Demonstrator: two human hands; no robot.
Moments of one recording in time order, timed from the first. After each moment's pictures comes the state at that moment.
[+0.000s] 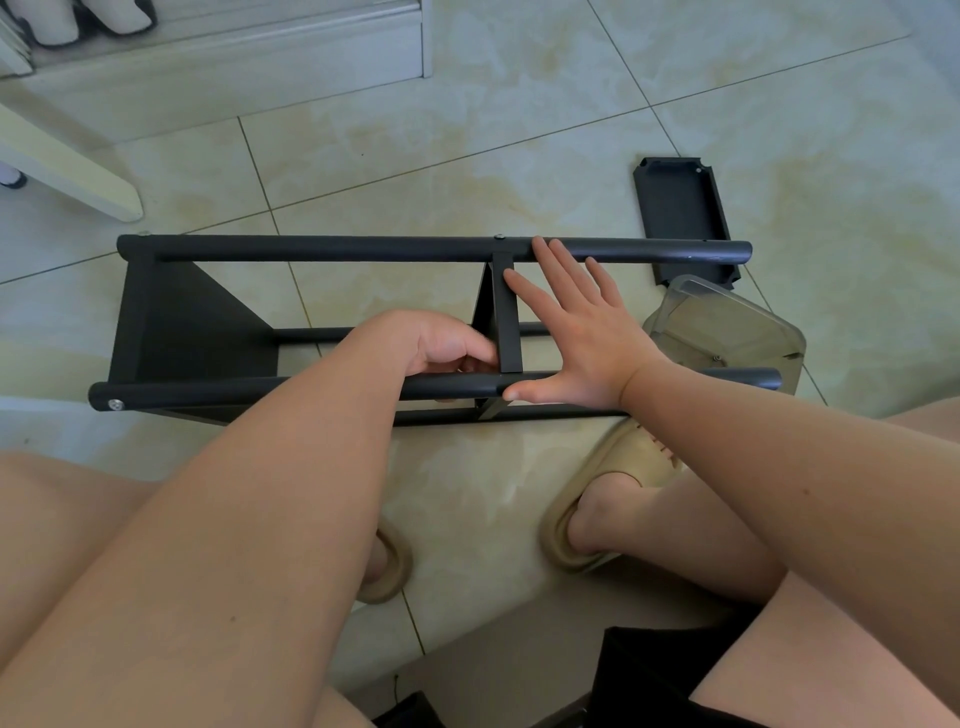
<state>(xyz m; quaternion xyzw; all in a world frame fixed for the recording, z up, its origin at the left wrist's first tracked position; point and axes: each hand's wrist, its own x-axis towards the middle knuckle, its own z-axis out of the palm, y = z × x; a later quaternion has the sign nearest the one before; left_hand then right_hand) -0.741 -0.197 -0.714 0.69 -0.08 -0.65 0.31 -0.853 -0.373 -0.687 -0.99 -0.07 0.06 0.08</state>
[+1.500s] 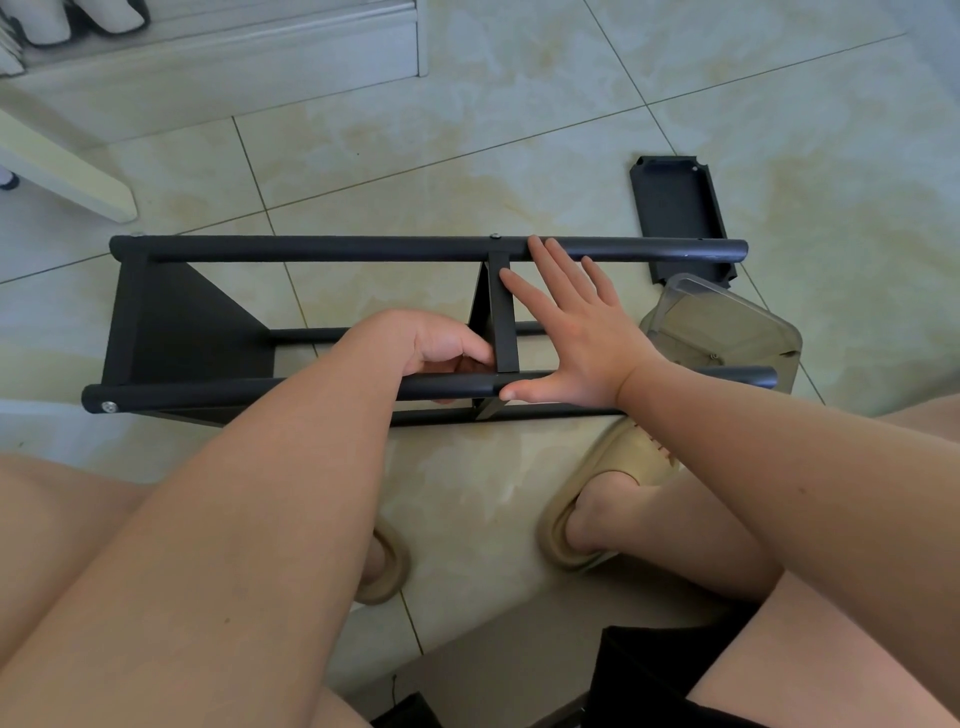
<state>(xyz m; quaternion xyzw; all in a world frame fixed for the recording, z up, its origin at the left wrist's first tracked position) -0.741 -0.197 -0.709 0.67 -0.06 -0.68 0.31 -0.853 -0.373 -0.688 -0.99 -0.07 0.06 0.07</state>
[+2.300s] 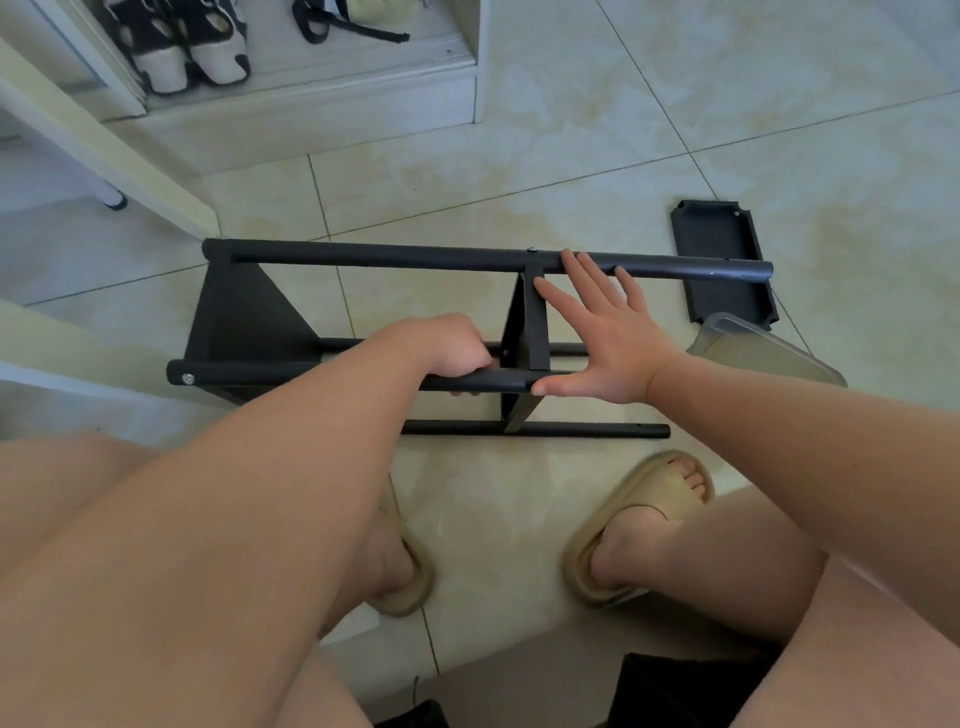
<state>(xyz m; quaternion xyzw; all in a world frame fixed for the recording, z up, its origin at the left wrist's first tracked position) -0.738 -0.172 -0.665 0.85 -0.15 -0.47 0.16 -0.826 -0.378 -0.680 -0.99 -0.08 0.12 0.08</state>
